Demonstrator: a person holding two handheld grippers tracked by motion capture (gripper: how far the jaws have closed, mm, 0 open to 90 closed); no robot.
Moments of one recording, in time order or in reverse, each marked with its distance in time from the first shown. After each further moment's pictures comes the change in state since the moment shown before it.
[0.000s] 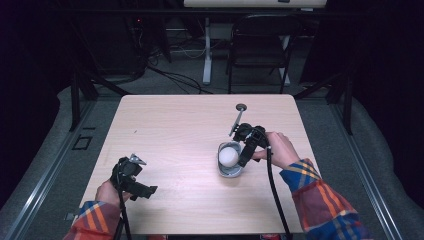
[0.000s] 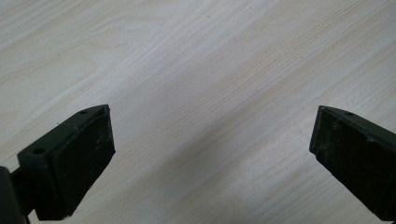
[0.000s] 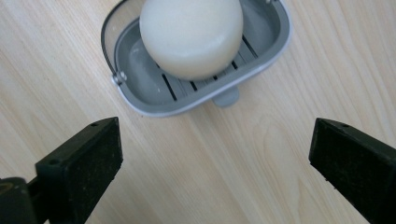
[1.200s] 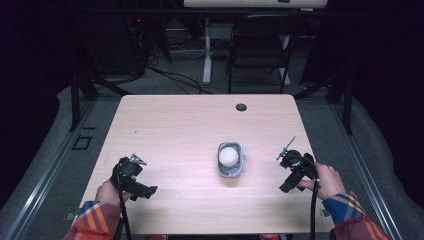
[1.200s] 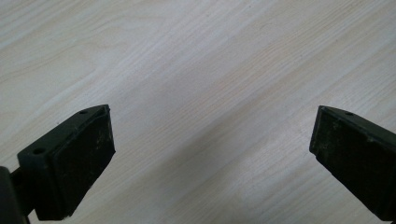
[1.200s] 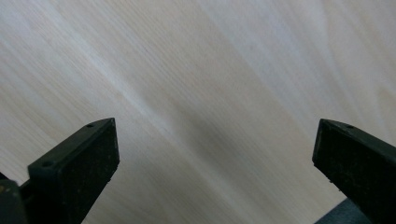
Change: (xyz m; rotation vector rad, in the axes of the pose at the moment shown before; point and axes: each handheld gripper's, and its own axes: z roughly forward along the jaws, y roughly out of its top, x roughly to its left) left arm -0.001 0.000 0.000 0.006 -0.002 0.001; right arm -0.008 -0.150 0.026 0.014 -0.028 0.205
